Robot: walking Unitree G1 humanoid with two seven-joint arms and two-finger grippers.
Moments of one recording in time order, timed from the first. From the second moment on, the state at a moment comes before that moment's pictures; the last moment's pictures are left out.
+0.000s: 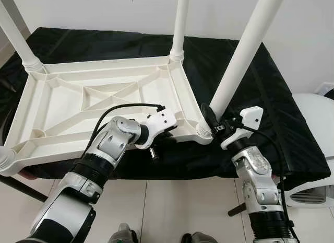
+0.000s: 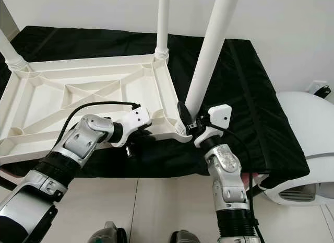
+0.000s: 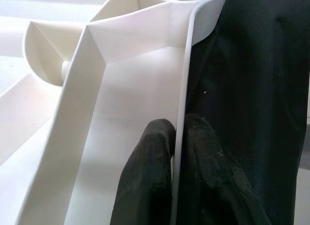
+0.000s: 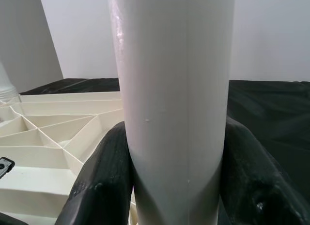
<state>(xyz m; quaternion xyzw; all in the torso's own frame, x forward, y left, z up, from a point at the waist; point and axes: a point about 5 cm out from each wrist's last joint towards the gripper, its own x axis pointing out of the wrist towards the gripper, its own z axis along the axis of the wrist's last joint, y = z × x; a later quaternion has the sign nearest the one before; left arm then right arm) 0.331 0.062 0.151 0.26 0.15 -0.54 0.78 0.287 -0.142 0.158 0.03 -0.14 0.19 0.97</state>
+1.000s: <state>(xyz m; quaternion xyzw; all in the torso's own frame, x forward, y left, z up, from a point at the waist) 0.331 0.062 0.154 0.26 0.15 -0.54 0.78 0.285 -0.130 0.161 0.04 -0.15 0.11 0.98</state>
